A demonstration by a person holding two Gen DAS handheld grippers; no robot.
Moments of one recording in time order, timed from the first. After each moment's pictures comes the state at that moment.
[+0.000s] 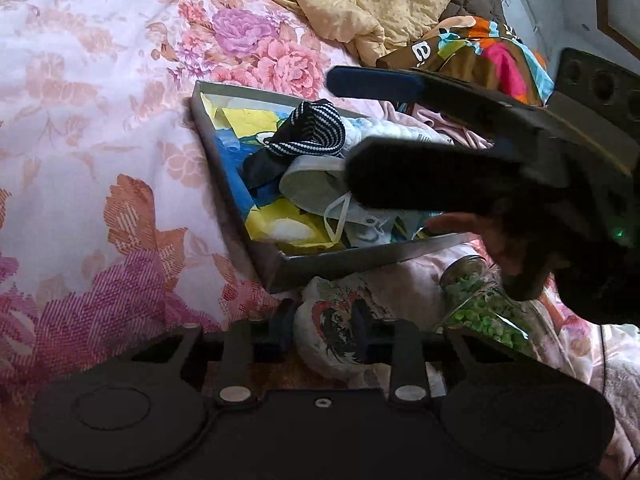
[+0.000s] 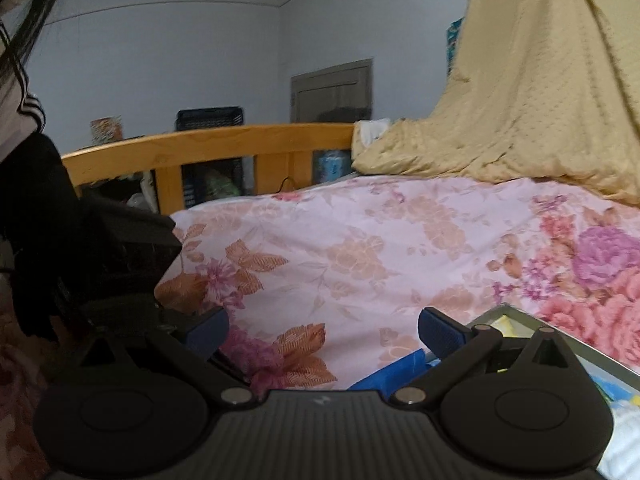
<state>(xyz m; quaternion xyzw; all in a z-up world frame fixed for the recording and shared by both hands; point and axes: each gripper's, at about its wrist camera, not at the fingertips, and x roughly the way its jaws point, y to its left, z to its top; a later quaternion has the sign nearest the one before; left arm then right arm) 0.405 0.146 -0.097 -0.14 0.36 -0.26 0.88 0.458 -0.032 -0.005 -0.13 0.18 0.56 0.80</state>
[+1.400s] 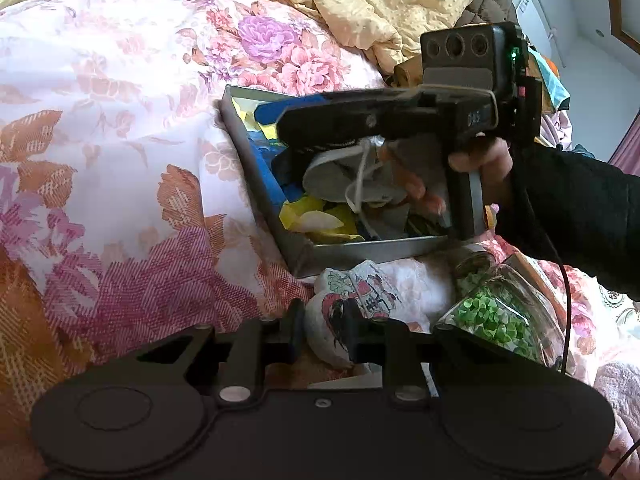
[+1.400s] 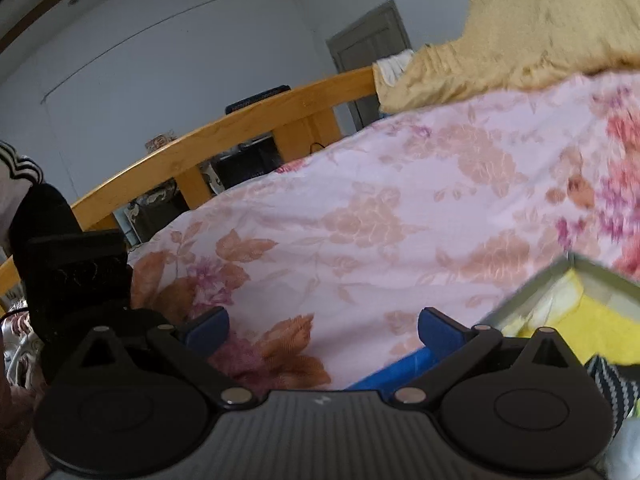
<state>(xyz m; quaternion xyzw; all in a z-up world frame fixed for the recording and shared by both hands) 0.381 0.161 -0.092 -0.14 0.36 -0.23 0.89 0.558 -0.014 -0.025 -0.05 0.29 0.64 0.71</state>
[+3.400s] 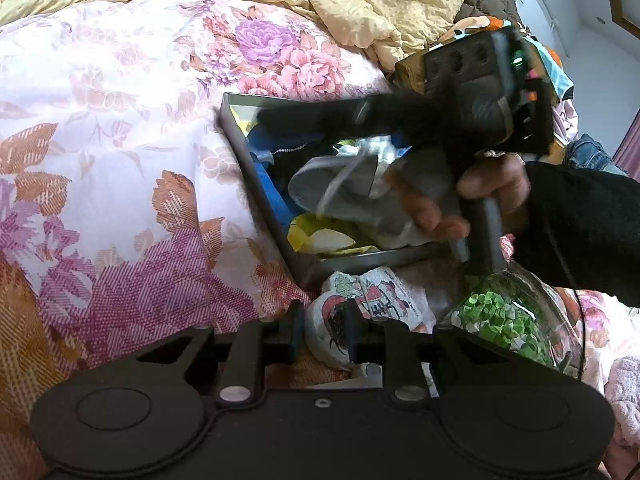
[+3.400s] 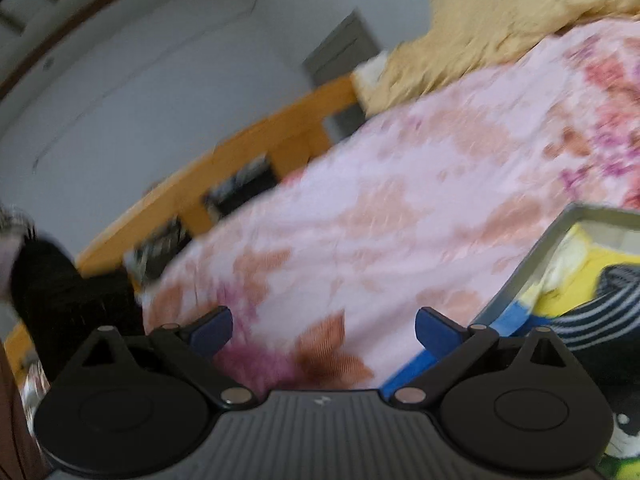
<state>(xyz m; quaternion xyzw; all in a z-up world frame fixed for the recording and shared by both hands) 0.379 0.152 -0.088 -0.12 0.36 -0.22 0.90 0.535 -0.028 -0.032 0.08 0.30 0.62 0.72</state>
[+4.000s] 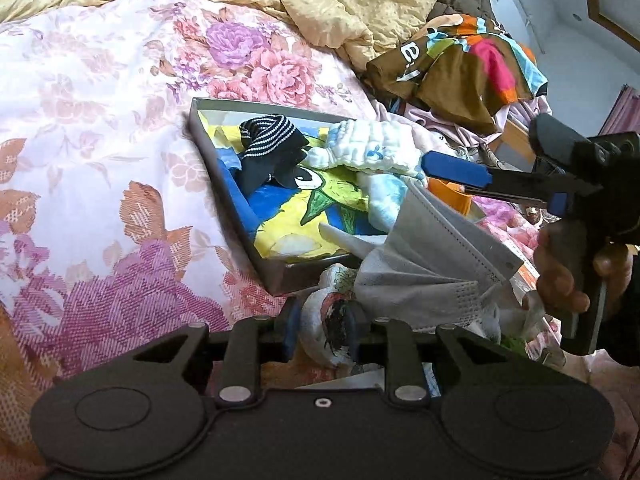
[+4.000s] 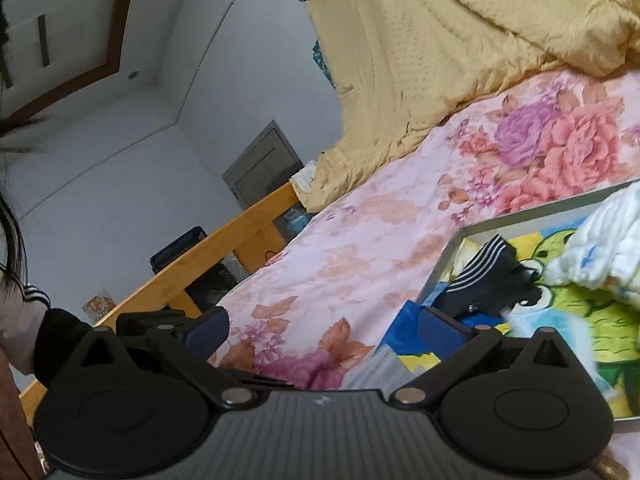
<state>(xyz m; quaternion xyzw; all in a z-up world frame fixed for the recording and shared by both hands) 0.382 0.146 -0.085 -0.12 0.35 -0.26 0.89 0.429 -0.135 -0.012 0.16 0.24 0.48 0.83</state>
